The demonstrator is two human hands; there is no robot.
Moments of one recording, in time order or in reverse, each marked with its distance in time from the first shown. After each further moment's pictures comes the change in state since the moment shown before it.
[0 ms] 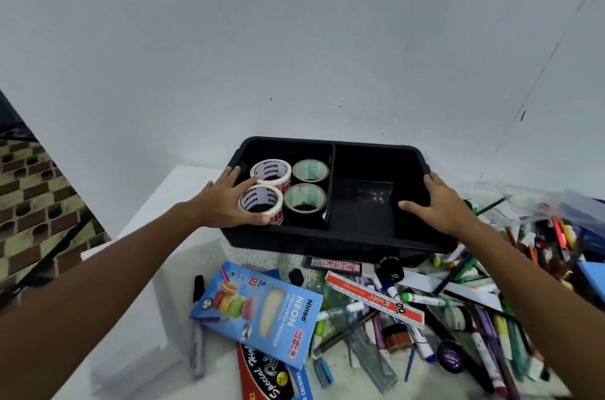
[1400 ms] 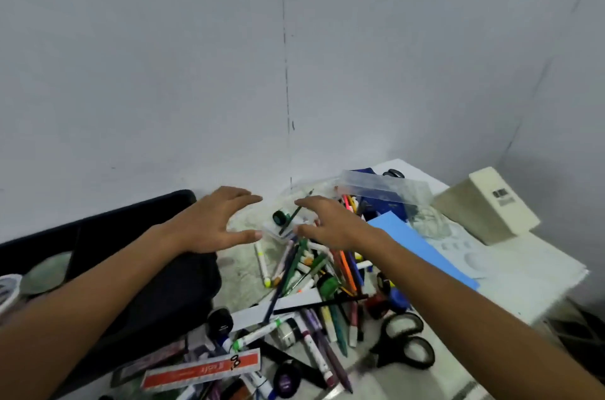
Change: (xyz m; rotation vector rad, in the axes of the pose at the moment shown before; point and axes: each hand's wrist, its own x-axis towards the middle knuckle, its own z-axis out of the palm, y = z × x) left_hand 0.086 0.298 -0.017 0.066 0.079 0.877; right_hand -0.092 0.083 -0.084 0.086 0.036 0.086
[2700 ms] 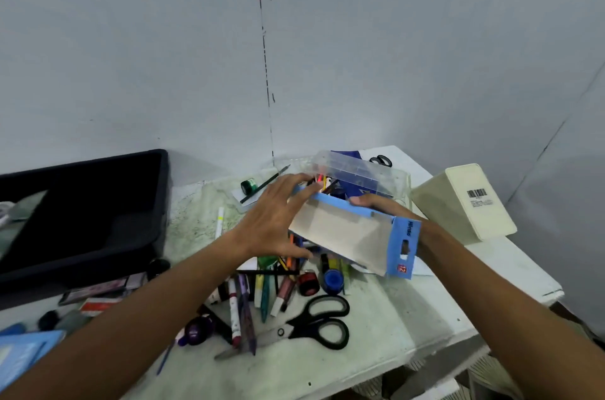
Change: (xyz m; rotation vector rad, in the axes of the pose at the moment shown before) left_hand 0.085 0.164 0.107 0.085 0.465 0.223; right_hand -0.108 0.134 -0.085 1.127 -0.391 0.388
